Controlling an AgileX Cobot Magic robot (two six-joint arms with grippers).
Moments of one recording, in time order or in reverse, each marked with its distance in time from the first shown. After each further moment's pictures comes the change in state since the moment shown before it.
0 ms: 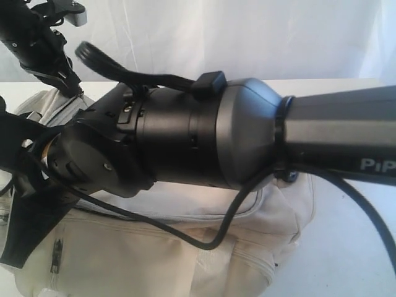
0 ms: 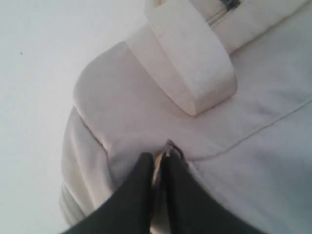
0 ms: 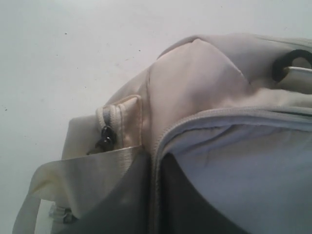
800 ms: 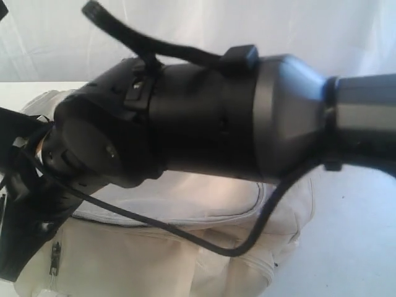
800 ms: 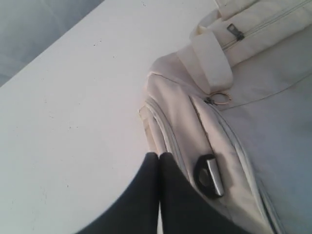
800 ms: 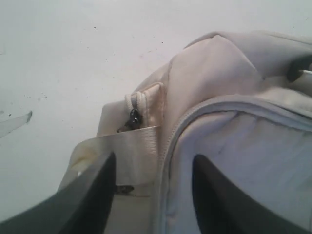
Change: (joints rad) left arm 0.000 -0.380 -0.042 0.121 0.185 -0.156; right arm 0.013 -0.075 -0.011 0.036 0.141 0.000
